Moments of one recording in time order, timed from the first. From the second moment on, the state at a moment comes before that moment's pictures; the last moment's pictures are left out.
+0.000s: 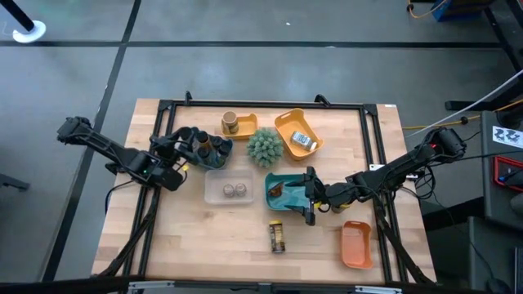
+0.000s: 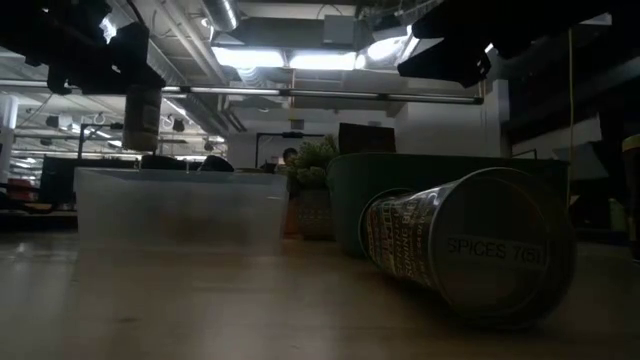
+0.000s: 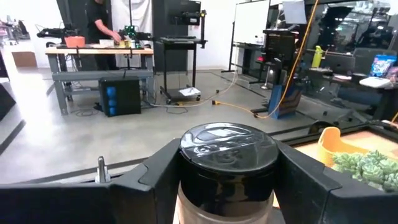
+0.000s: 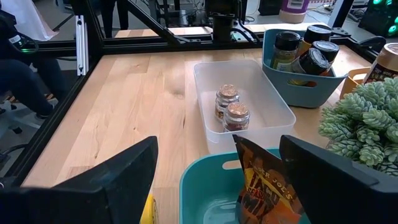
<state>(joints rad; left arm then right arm) -0.42 0.71 0.43 -0.59 -1.57 -0.97 0.43 1.34 0.68 0.29 0.43 0.20</state>
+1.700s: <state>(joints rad) -0.26 1.13 0.43 -0.88 -1.36 -1.62 0.42 1.34 0.68 0.28 0.43 0.20</state>
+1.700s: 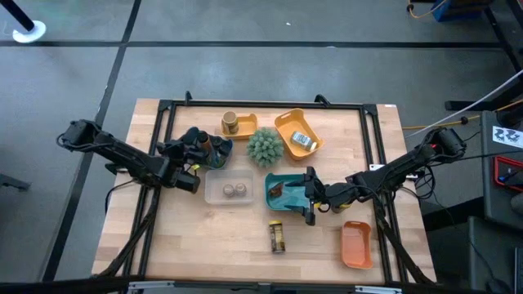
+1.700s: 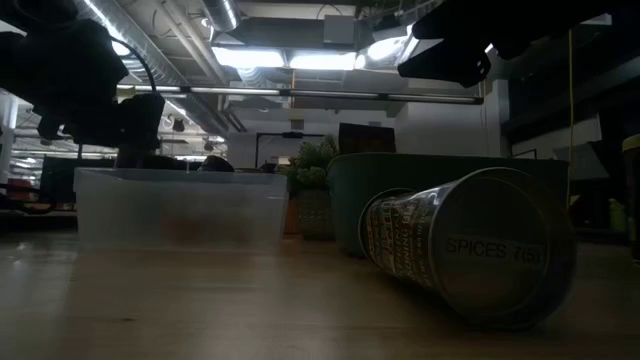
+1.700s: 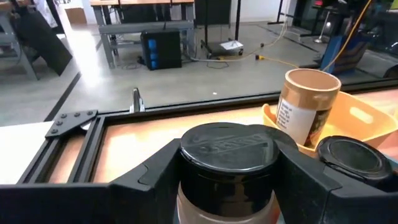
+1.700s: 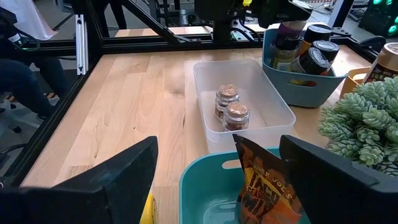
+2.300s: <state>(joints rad) -0.26 1.13 0.43 -0.88 -1.26 -1.65 0.42 1.34 0.68 0.28 0.43 0.20</state>
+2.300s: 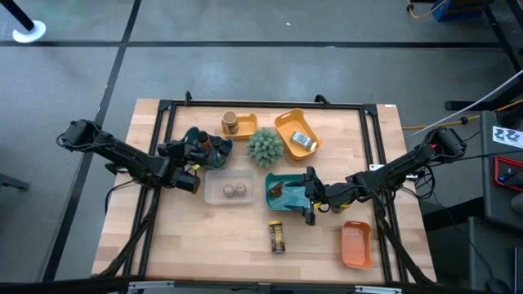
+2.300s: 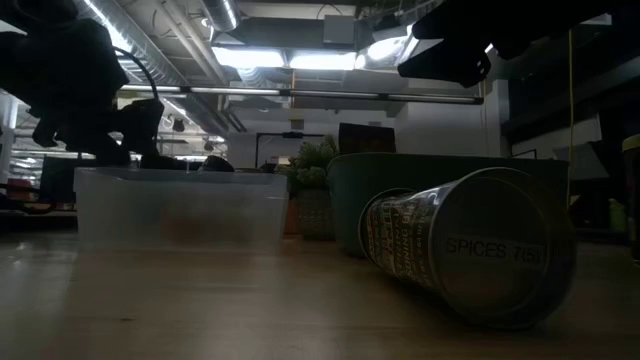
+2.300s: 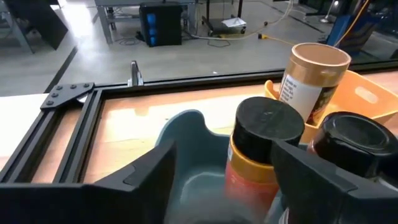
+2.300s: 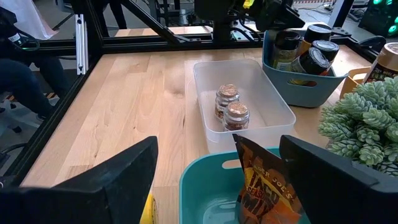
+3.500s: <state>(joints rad) -0.26 0.77 0.43 -0.86 -1.24 -1.43 0.43 1.34 0.68 0.29 0.29 0.52</state>
